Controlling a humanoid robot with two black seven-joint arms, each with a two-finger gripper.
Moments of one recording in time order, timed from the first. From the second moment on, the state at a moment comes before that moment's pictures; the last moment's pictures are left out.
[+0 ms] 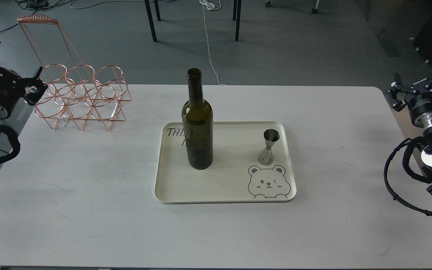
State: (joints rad) left arm -0.68 0.63 -0.78 -0.64 -0.36 -0.43 -0.21; right arm 0.76 -0.42 0.58 0.37 0.32 0.49 0.49
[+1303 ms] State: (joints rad) left arm -0.69 0.64 -0.80 -0.64 -0.35 -0.48 -0.20; right arm 0.49 -1.00 0.51 1.44 -0.97 -0.21 0.49
